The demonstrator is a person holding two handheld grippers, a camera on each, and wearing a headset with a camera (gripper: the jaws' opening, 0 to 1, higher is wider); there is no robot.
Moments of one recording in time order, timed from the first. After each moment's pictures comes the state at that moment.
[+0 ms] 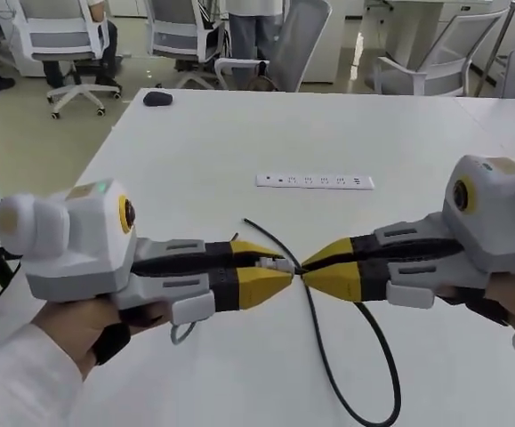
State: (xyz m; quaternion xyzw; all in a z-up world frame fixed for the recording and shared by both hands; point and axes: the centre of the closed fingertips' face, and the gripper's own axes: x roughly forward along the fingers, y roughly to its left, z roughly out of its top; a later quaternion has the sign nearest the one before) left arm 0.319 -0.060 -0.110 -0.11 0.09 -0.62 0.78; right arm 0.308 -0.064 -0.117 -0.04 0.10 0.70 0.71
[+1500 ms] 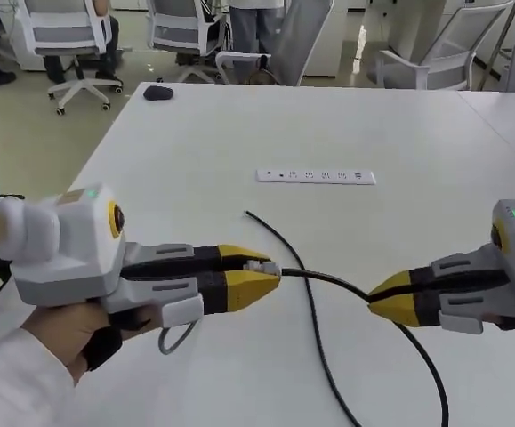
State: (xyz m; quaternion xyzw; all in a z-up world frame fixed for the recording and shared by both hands) left arm 0.323 -0.052 -0.124 -0.12 0.10 -0.60 0.78; right arm 0.332 -0.143 -0.197 -0.12 0.19 0.63 0.74
